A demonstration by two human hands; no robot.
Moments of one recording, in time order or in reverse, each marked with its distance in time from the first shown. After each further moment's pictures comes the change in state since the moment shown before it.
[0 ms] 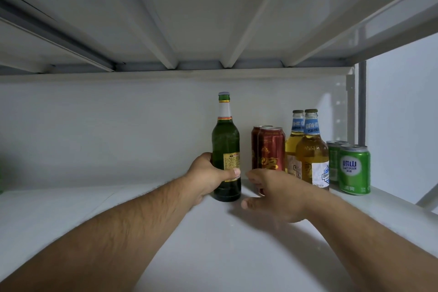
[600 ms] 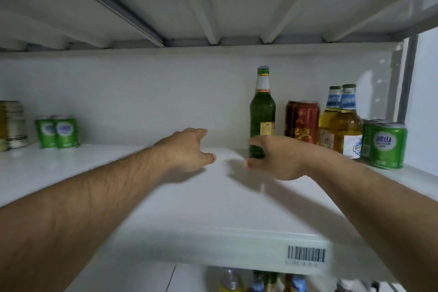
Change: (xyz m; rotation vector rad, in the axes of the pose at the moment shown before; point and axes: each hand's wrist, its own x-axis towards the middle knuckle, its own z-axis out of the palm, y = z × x) left_hand -0.118 0.009 -0.131 0.947 -0.032 0.021; right_hand -0.016 -0.091 0.003 -0.151 -0.084 -0.020
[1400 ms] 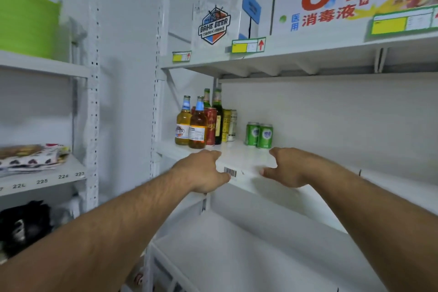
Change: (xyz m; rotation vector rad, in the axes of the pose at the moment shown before) left_hand -0.302 -0.308 -0.128 0.075 0.121 -0.543; right_hand 0.016 -0.422 0.062 -0.152 -0.029 -0.393
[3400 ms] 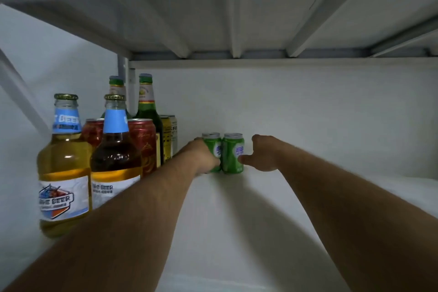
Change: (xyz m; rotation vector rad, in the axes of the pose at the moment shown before) left_hand 0.435 -0.012 0.065 -0.463 -0.154 0.279; right_hand 0.321 0.041 0.037 0.128 0.118 0.565
